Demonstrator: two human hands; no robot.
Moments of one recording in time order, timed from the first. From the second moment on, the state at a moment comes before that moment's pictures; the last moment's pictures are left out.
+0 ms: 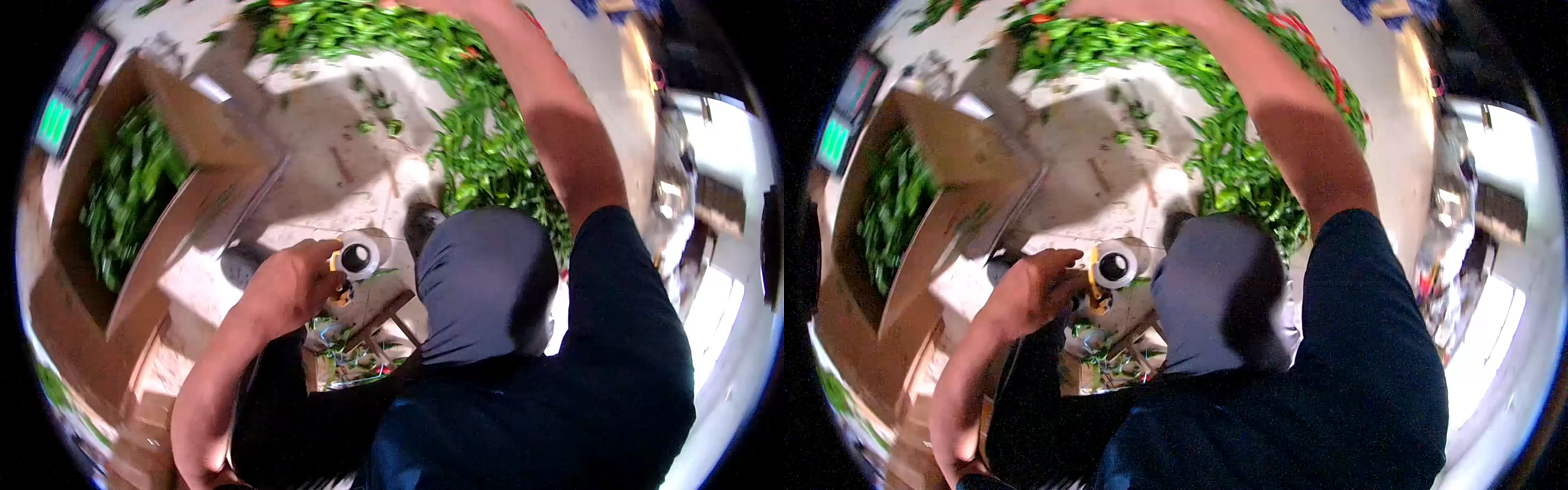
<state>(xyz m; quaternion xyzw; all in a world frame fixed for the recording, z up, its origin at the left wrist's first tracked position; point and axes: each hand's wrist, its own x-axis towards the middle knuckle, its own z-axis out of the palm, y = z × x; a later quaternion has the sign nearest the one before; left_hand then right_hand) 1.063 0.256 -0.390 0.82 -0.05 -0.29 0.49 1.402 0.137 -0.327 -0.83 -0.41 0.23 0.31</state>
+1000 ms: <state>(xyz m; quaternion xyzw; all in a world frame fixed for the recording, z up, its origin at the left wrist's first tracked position) 1.111 -0.077 -0.627 0.86 -0.10 -0.23 0.44 1.225 -0.313 -0.576 -0.96 0.18 0.18 0.11</state>
